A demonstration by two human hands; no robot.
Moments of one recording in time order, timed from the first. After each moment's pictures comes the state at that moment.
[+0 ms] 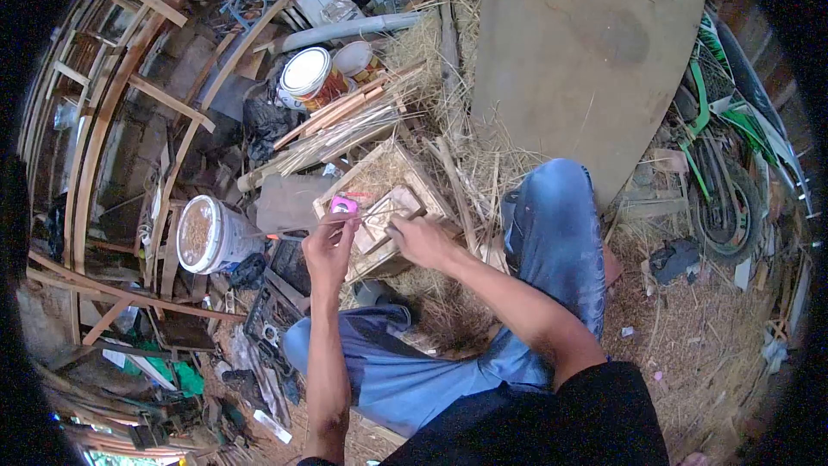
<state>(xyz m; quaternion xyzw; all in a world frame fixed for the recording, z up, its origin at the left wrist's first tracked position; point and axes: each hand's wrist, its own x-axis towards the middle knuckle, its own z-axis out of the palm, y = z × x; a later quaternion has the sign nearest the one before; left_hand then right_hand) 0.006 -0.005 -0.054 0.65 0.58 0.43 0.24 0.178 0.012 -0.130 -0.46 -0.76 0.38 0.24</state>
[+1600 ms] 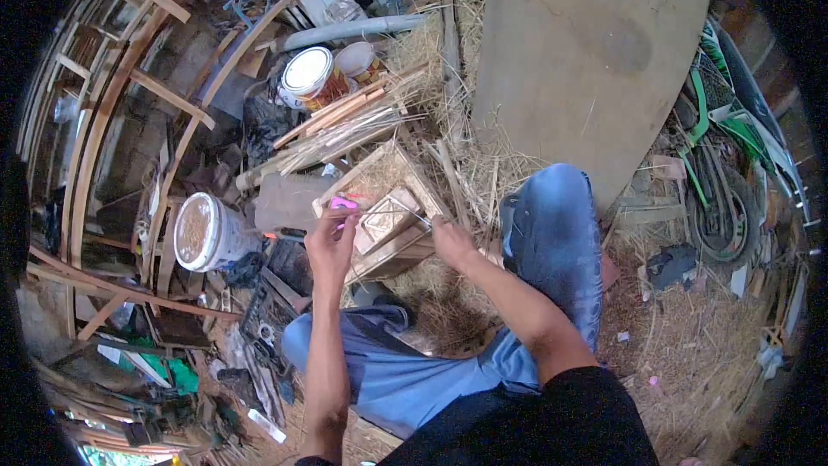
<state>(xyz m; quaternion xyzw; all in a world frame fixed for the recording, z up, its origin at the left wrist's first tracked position) 0.010 0.004 -0.055 0.65 0.57 0.44 0.24 0.194 0.015 -0.237 -0.59 -0.74 0.29 0.17</state>
